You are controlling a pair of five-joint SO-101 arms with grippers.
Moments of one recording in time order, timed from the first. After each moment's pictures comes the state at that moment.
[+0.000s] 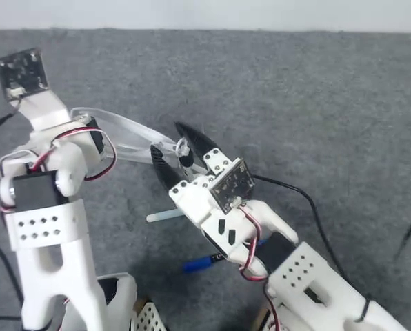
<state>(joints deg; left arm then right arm) -15.4 -39.2 25.3 71.8 14.5 -47.0 -54.3 68.8 -1.7 3.6</state>
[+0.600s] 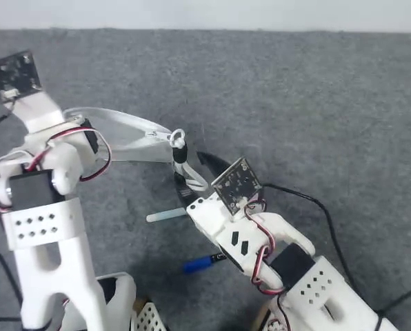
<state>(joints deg) -17.1 -39.0 25.8 71.7 14.7 -46.5 -67.3 69.6 24.6 0.3</state>
